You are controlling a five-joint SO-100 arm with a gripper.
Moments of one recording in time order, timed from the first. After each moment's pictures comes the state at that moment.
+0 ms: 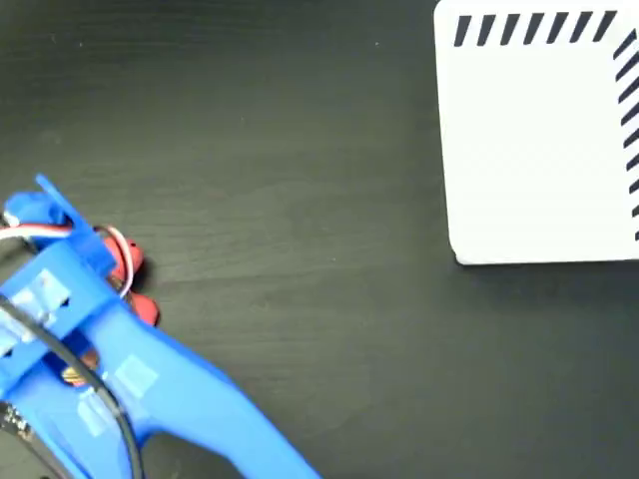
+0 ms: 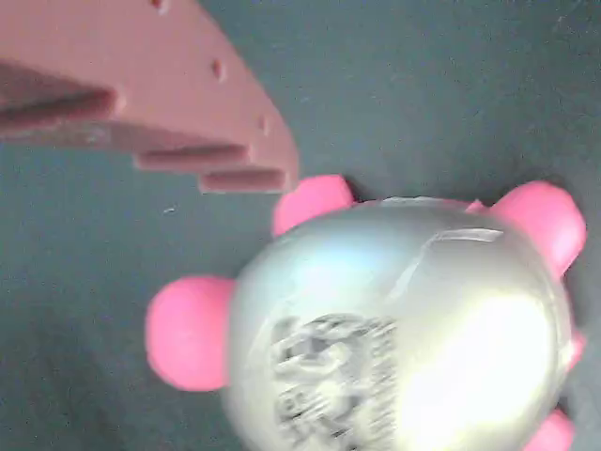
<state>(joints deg) -34.3 92.3 97.3 89.9 -23.1</state>
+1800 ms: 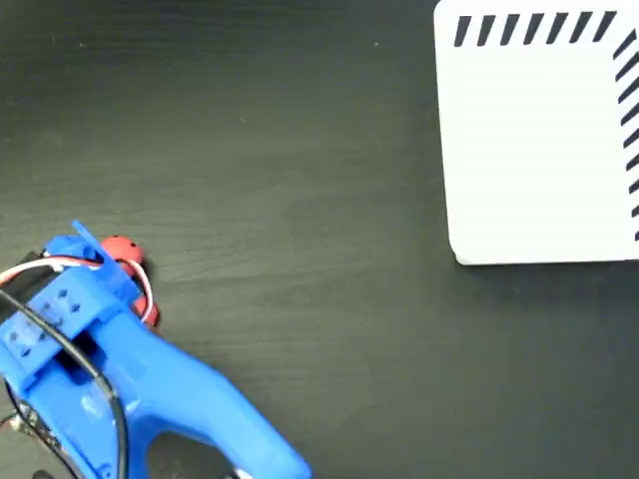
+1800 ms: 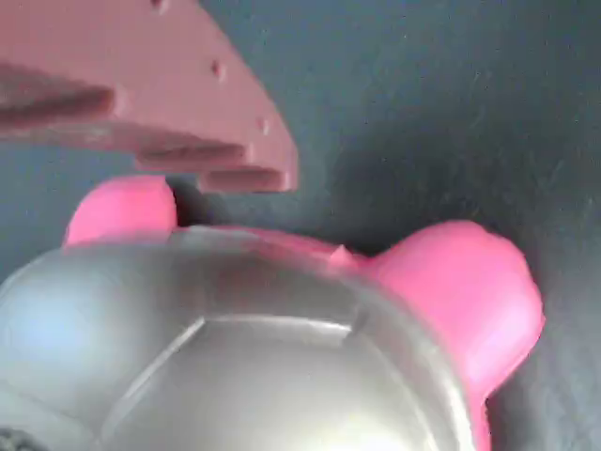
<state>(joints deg) -34.7 86.4 114.9 69.4 -27.2</state>
